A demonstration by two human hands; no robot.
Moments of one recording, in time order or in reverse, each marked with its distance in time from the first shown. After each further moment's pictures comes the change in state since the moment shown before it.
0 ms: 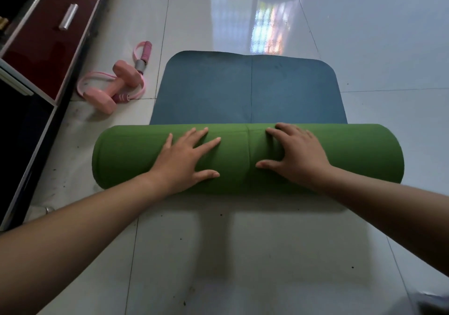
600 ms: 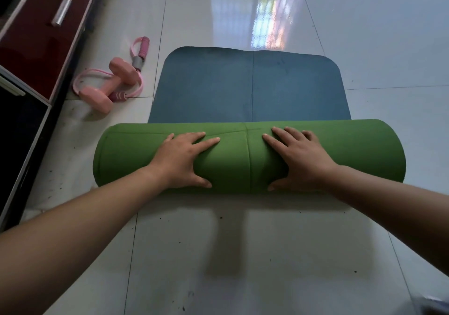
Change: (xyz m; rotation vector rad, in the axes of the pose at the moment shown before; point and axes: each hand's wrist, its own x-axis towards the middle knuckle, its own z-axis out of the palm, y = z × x) left_hand 0.023 -0.019 0.007 0.061 -0.083 0.018; right_hand 0.009 0.022 0.009 -0.298 -0.194 -0.205
